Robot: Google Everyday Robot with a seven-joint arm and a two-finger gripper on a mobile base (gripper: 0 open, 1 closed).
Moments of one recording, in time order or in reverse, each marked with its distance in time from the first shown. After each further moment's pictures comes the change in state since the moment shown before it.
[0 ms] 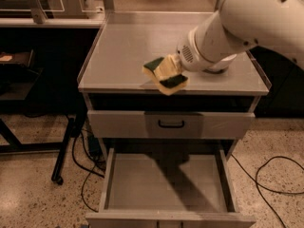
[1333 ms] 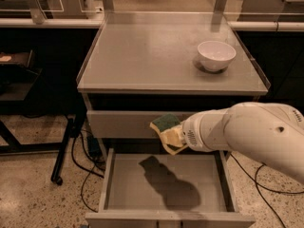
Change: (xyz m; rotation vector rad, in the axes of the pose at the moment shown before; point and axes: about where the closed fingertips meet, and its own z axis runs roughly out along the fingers) arm 0.156 0.038 0.039 0.062 -0.034 0.067
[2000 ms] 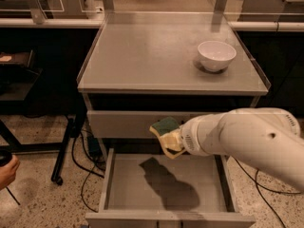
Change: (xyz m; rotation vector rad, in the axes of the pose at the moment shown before) arm 0.009 0.002 0.009 0.005 0.013 0.004
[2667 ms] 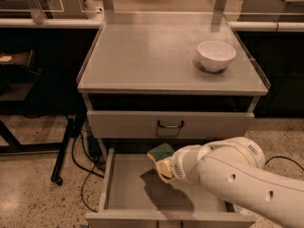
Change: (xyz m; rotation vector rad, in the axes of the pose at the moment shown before) arm 0.078 0.021 0.064 0.020 0.083 0.029
